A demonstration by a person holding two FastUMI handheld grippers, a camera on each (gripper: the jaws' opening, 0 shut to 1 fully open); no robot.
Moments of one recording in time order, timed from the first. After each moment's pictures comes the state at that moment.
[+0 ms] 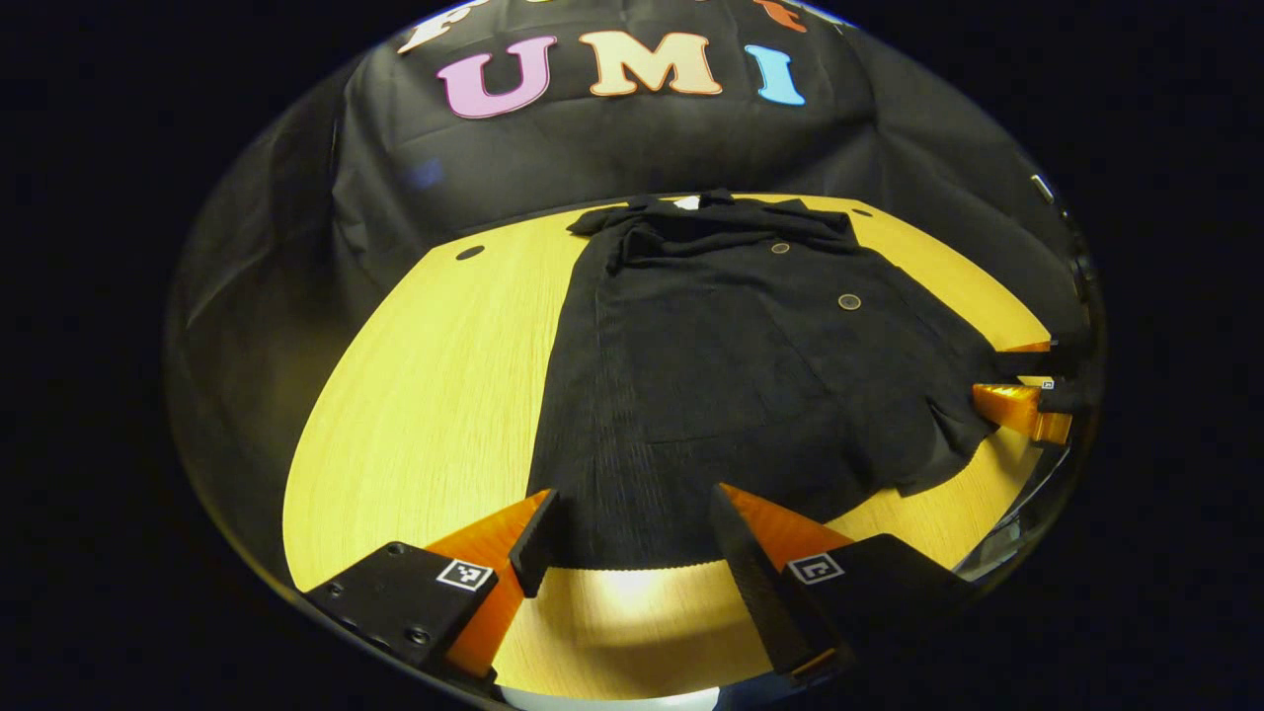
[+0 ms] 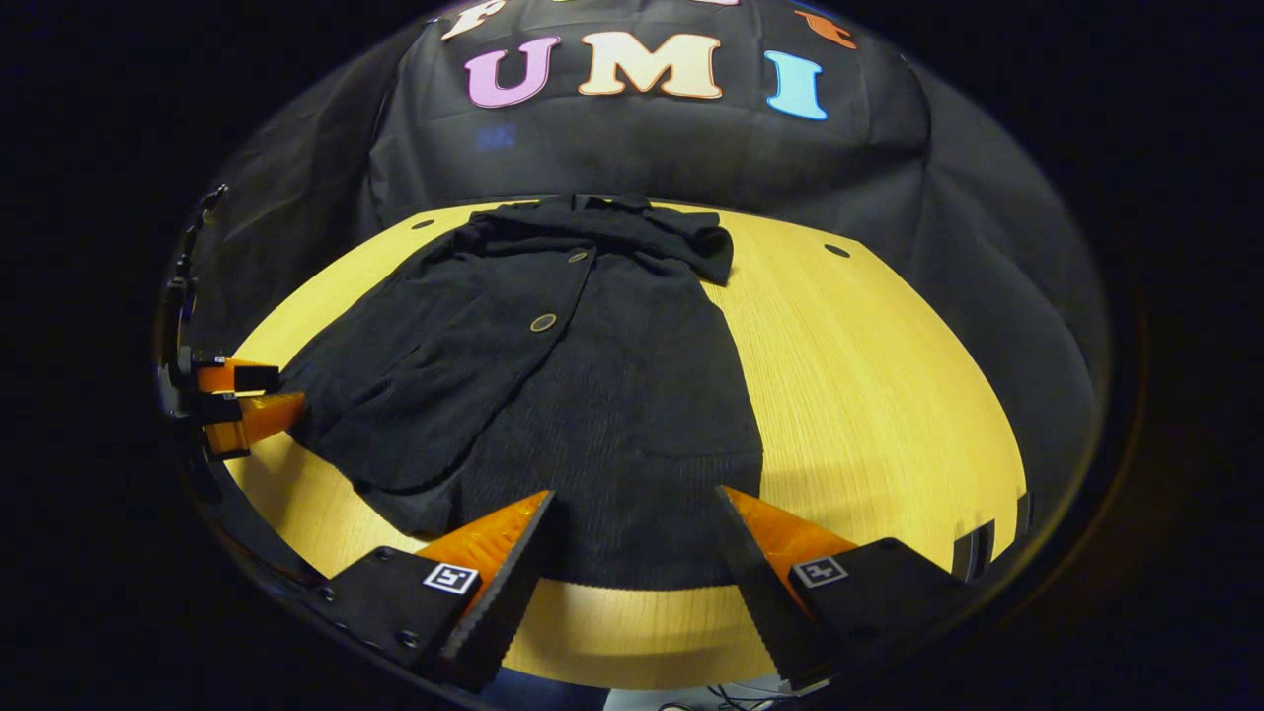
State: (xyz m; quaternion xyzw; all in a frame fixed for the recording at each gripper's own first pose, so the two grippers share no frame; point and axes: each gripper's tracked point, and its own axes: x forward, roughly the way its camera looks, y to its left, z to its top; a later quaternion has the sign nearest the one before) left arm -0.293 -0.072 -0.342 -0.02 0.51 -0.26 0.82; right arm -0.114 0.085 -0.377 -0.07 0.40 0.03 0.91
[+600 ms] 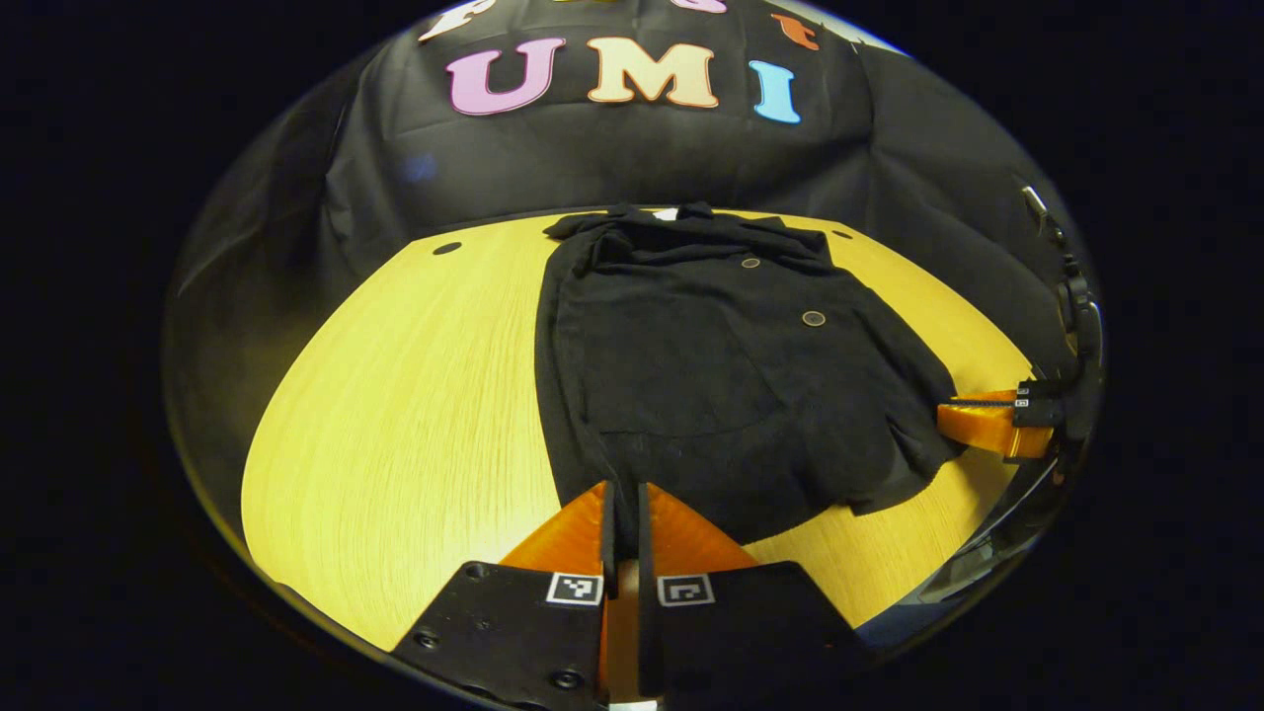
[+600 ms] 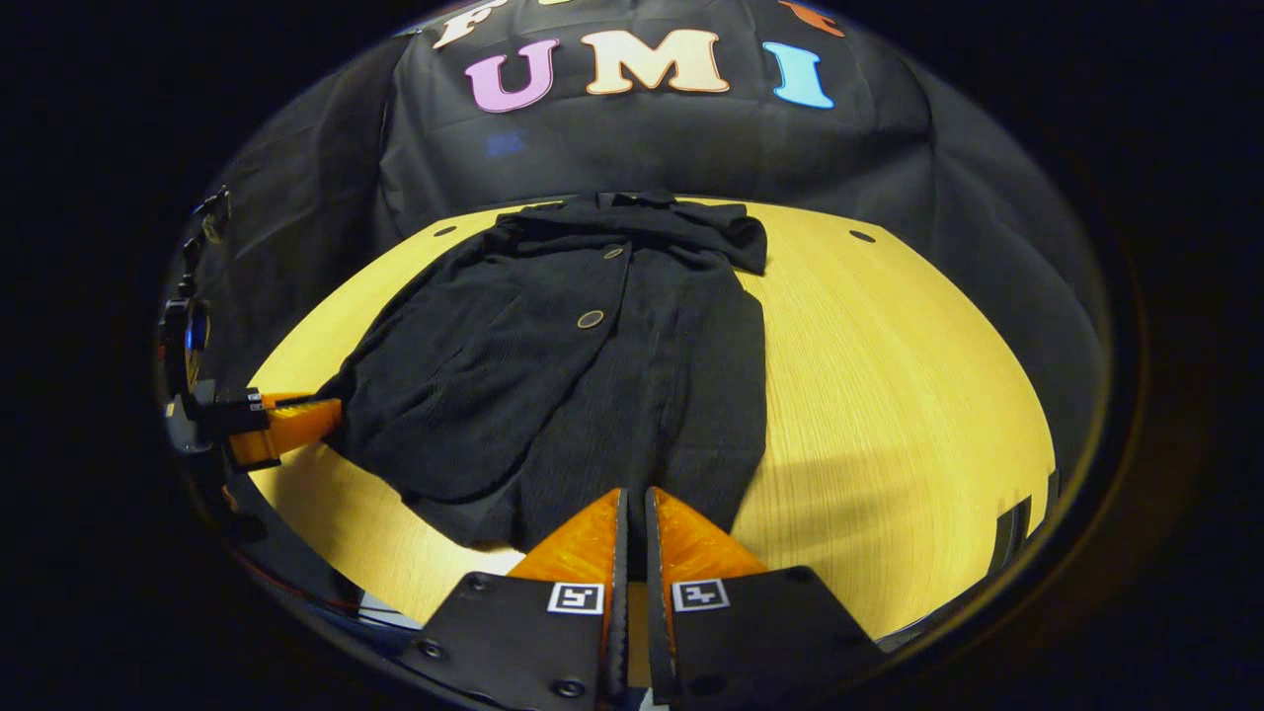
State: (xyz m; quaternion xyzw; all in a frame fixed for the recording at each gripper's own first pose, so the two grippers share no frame) left arm -0.304 -0.109 -0.338 -0.06 0.50 -0.27 0.82; right arm -0.122 0.122 -0.382 -0.06 0.42 0.07 0.91
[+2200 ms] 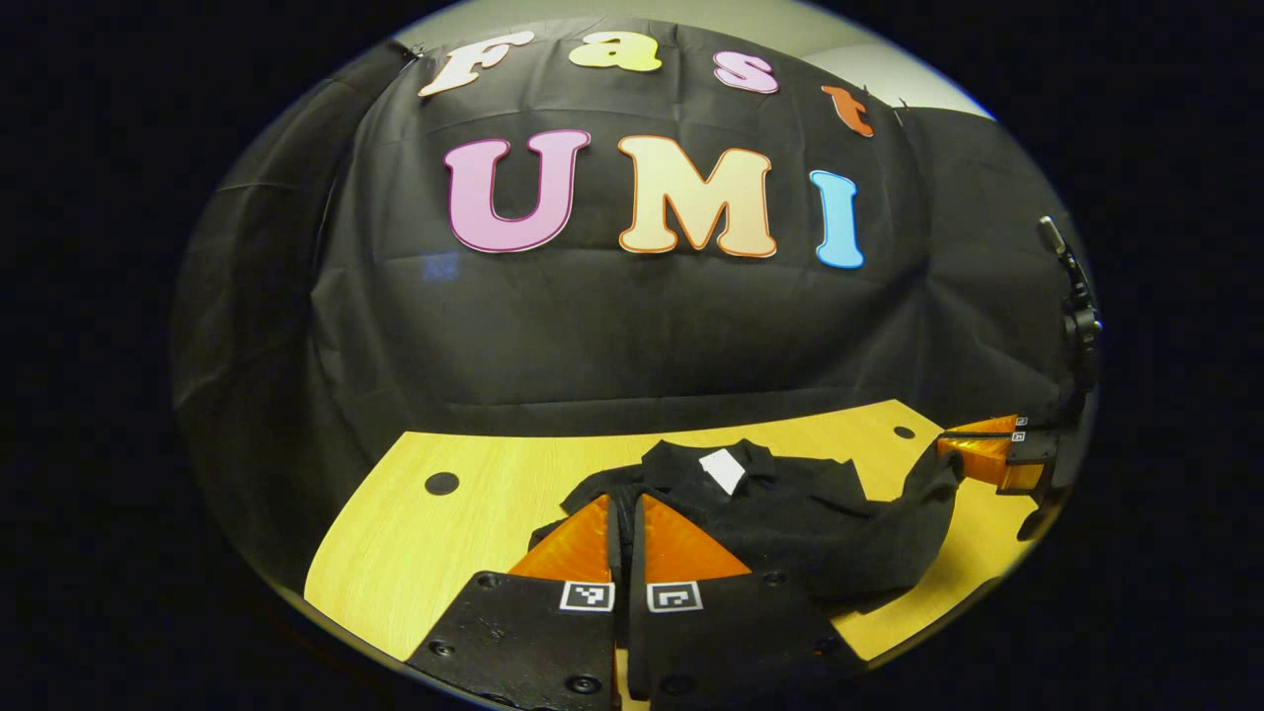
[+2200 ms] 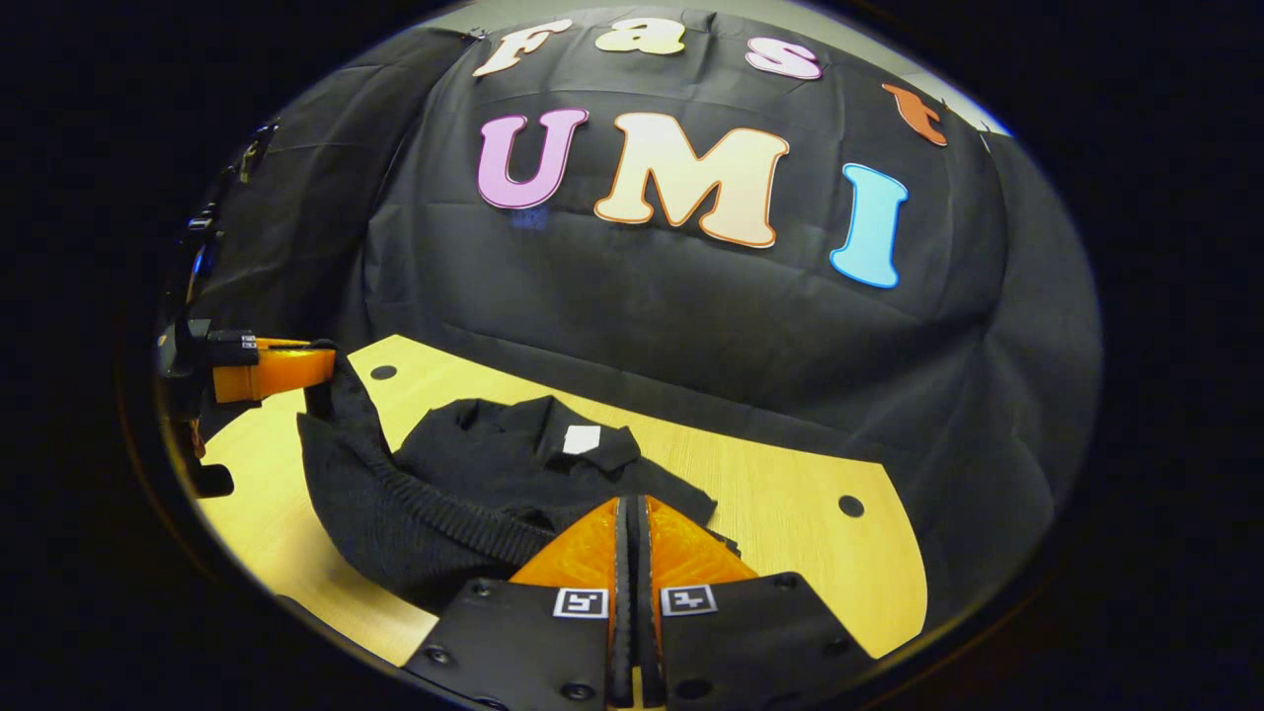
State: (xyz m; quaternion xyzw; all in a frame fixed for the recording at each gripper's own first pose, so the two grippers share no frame) left arm 0.051 -0.180 -0.279 -0.12 0.33 -0.21 0.91; right arm 0.202 0.117 -0.170 -0.15 0.23 0.09 0.96
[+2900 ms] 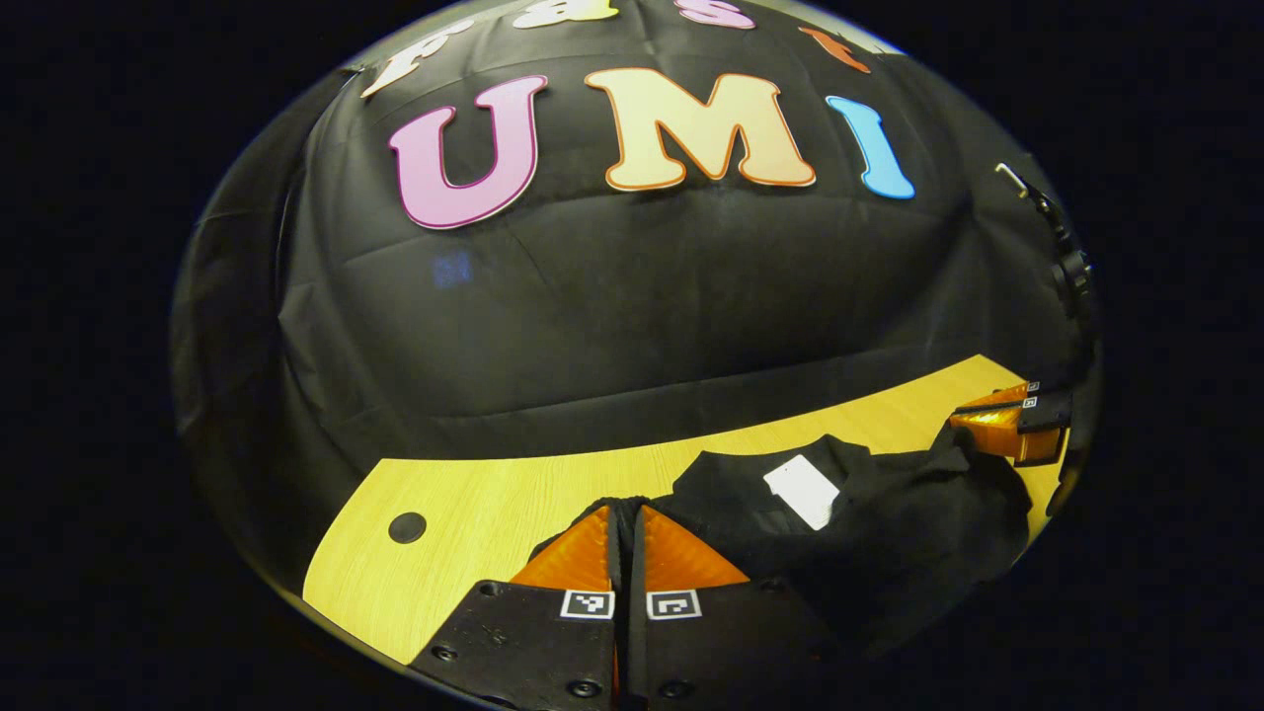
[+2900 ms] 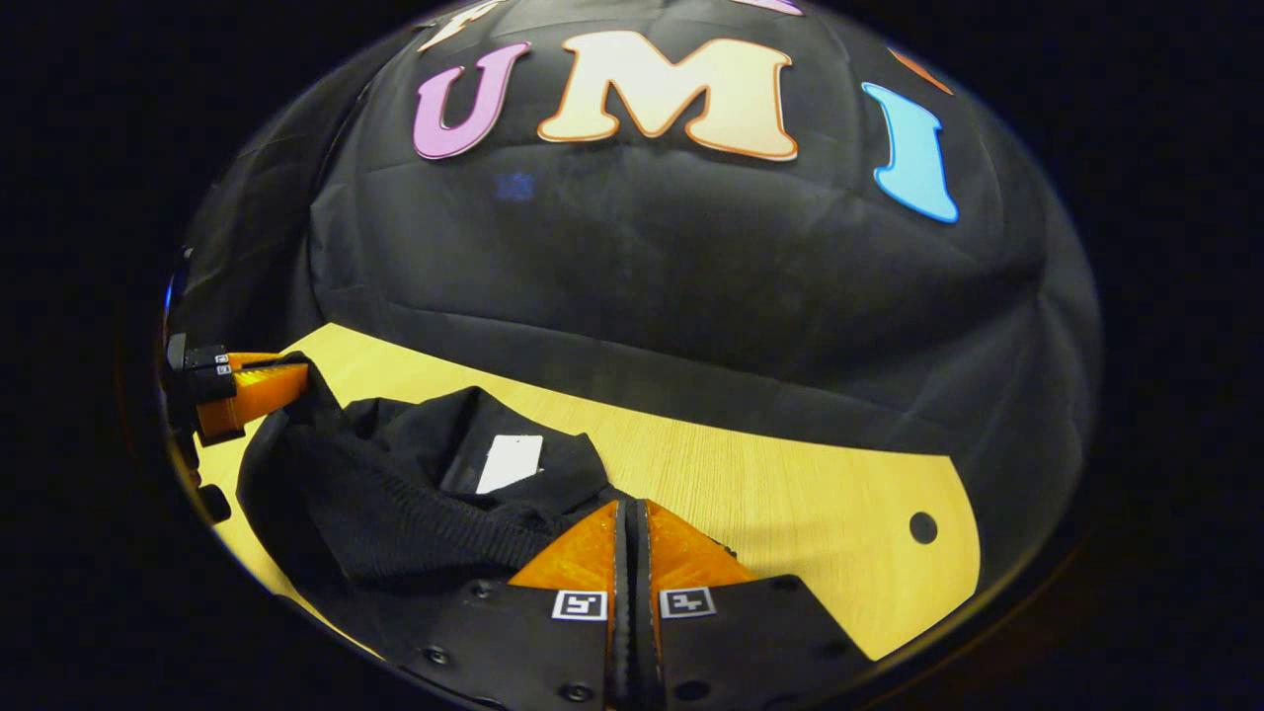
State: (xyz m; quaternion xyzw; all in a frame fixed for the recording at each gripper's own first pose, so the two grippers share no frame) left arm 0.133 -0.245 -0.391 -0.02 0.35 -0.19 0.92; right arm 0.360 0.098 -0.264 -0.12 0.30 0.08 0.94
